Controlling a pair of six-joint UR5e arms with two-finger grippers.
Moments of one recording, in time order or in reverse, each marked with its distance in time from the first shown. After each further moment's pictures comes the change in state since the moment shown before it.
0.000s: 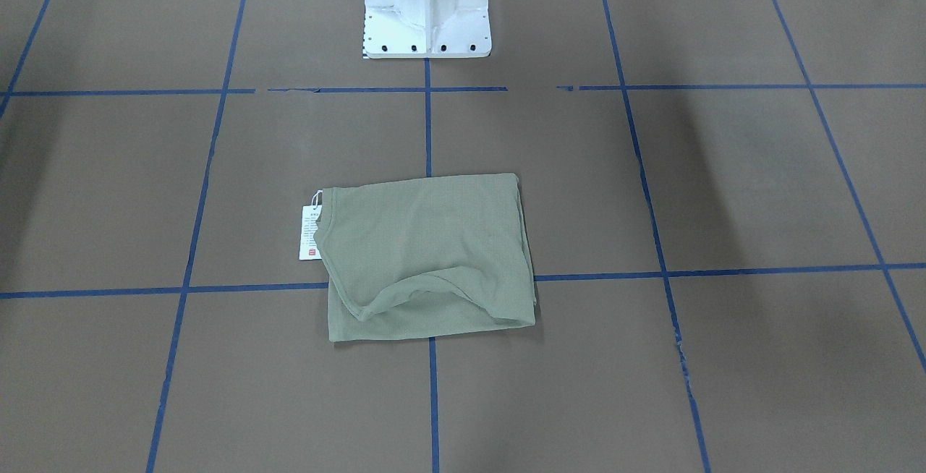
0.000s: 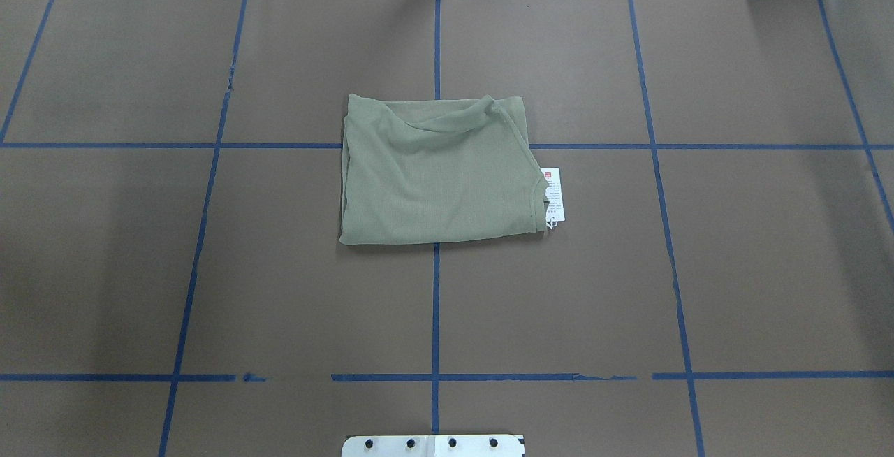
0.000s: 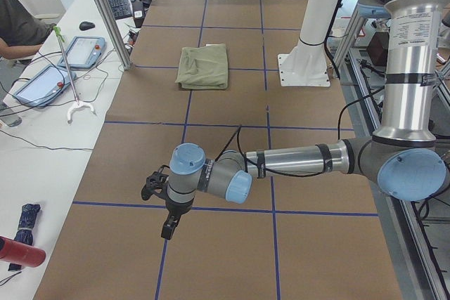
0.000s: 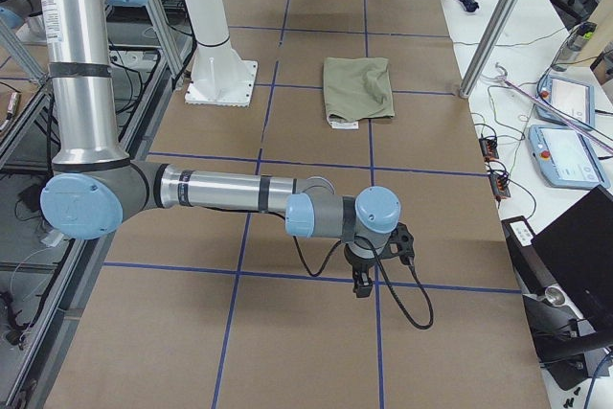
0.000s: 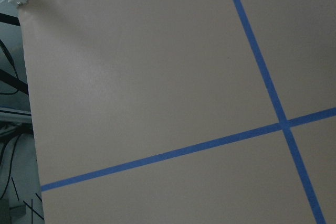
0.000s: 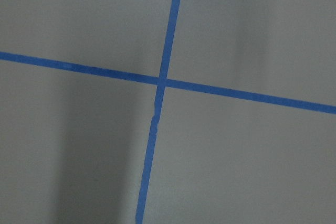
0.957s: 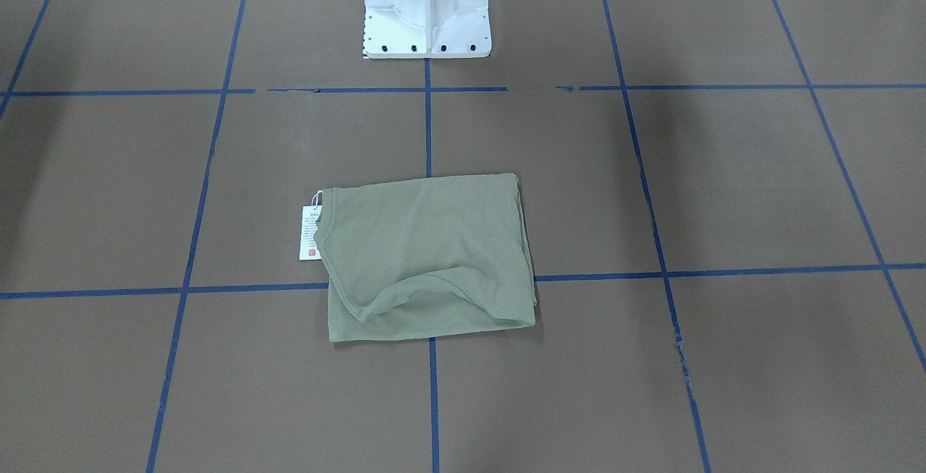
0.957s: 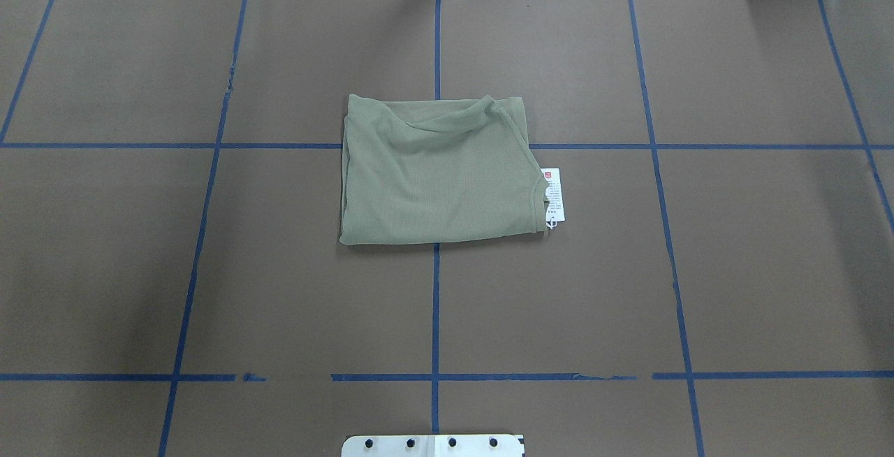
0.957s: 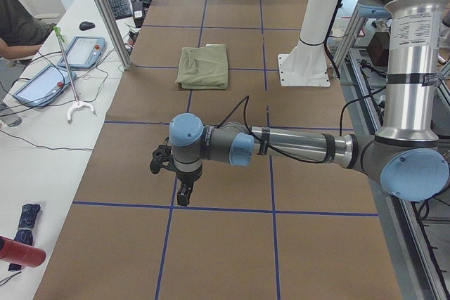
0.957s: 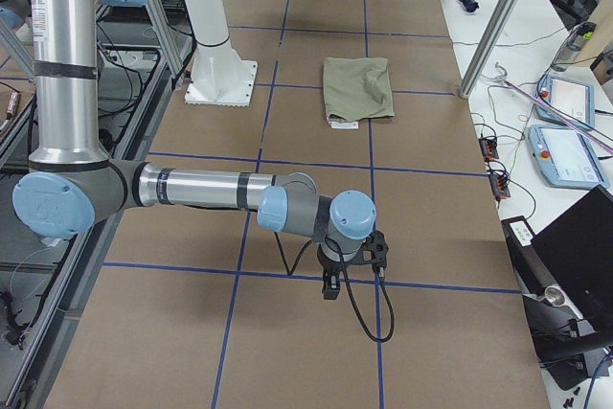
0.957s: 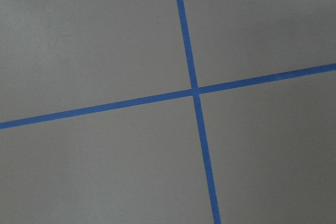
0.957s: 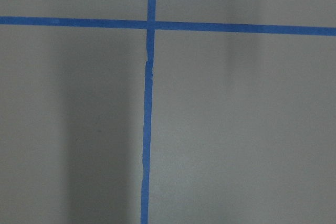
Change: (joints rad) left arm 0.007 0.016 -0.243 0.326 -0.174 -0.013; right arm 0.035 -0.083 0.104 -0.149 0.016 0.002
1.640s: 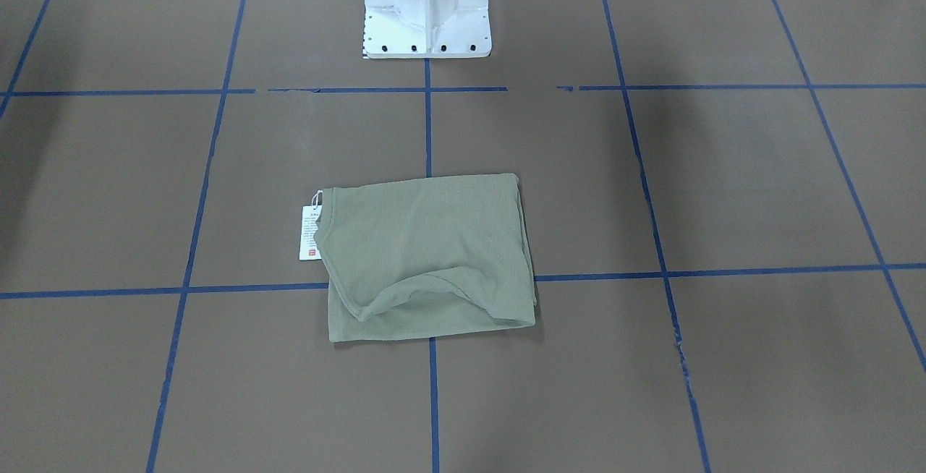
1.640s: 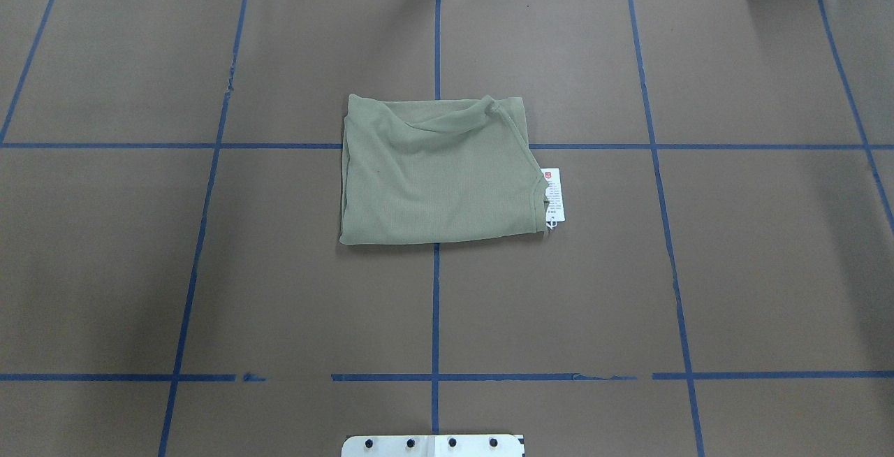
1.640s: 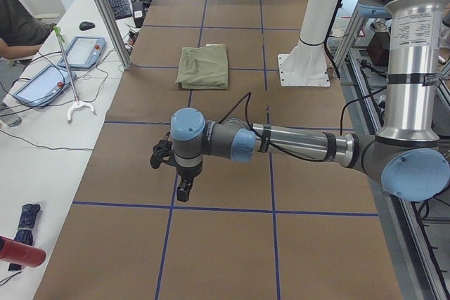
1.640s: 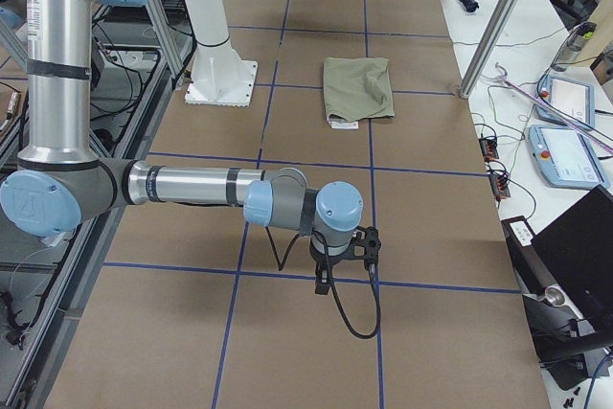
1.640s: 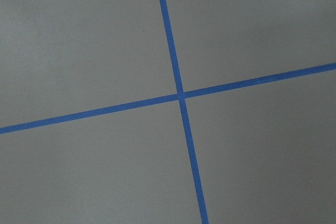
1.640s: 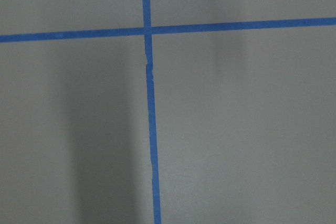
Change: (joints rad) left arm 0.000 0.003 -0.029 0.004 0.002 0.002; right arm 0.015 -0.043 0.093 0.014 0.002 0.131
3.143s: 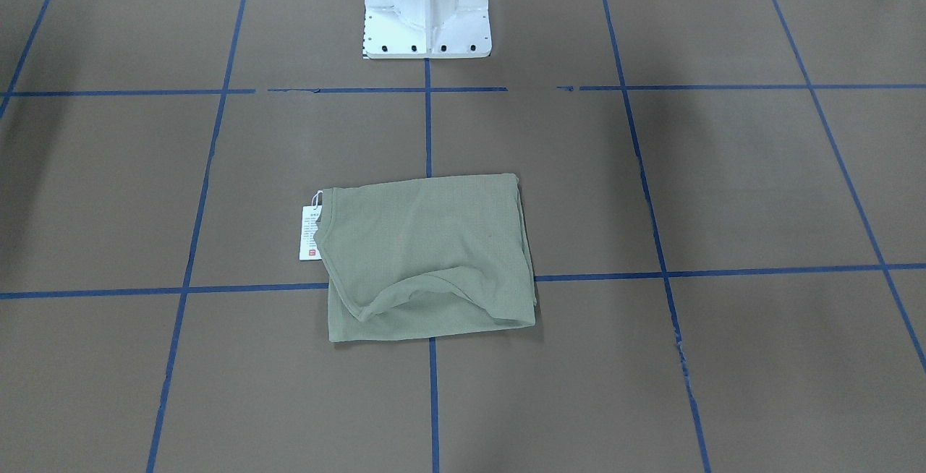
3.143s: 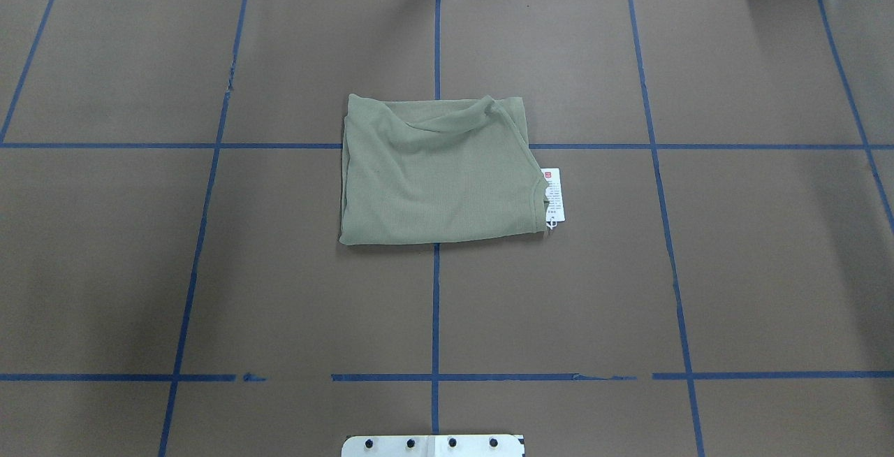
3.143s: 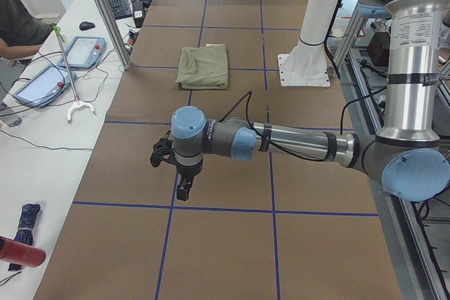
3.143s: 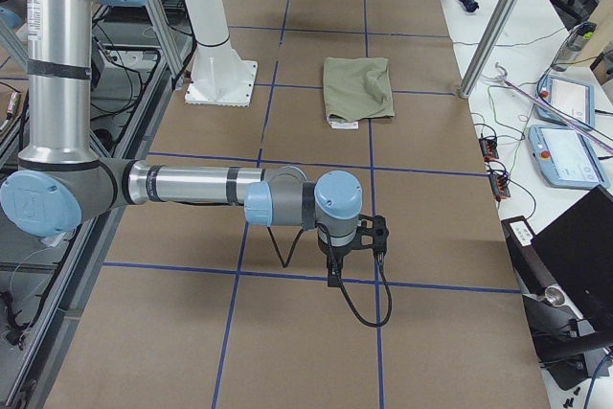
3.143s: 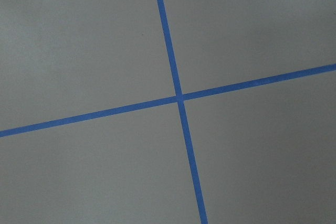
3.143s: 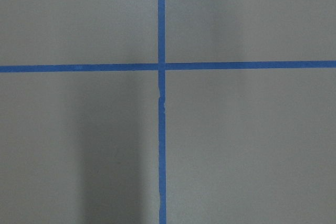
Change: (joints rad) left arm 0.000 0.002 -0.006 0.000 0.004 0.000; right arm -0.004 0.001 -0.011 0.136 0.003 0.046
